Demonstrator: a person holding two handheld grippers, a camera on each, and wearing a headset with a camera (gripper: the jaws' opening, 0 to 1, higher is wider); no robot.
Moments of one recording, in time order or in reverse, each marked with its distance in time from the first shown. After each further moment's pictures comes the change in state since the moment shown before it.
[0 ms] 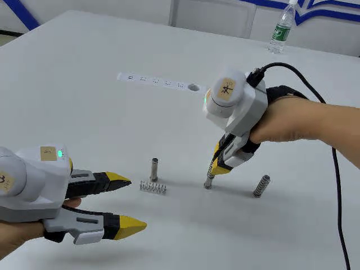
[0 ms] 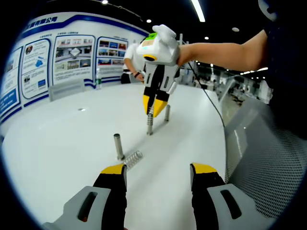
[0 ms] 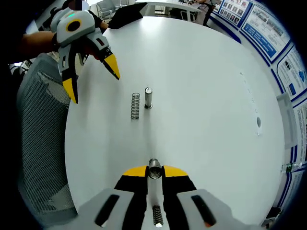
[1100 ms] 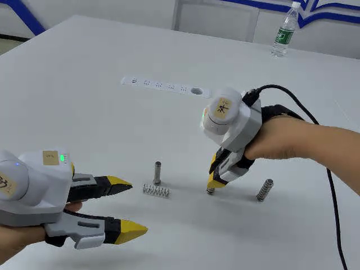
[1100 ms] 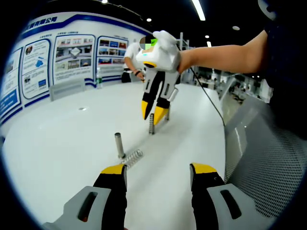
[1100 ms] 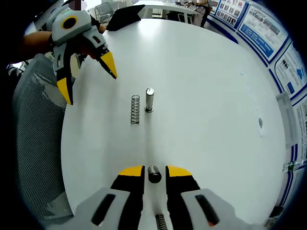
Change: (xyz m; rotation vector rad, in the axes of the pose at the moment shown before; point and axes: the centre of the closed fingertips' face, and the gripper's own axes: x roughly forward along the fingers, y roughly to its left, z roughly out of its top) left arm -0.004 -0.001 -0.001 0.004 0.013 0.008; right arm 0.006 0.003 0.008 0.007 -0.050 -0.021
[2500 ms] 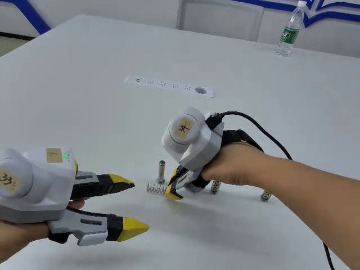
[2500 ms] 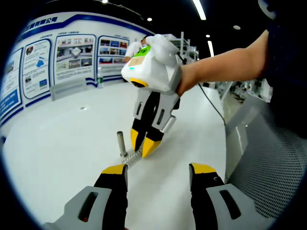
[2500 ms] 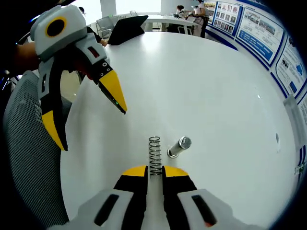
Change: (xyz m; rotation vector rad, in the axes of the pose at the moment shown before) left arm -0.003 0.004 -0.002 0.000 0.006 0.011; right arm 0.062 0.034 0.065 0.047 -0.147 0.046
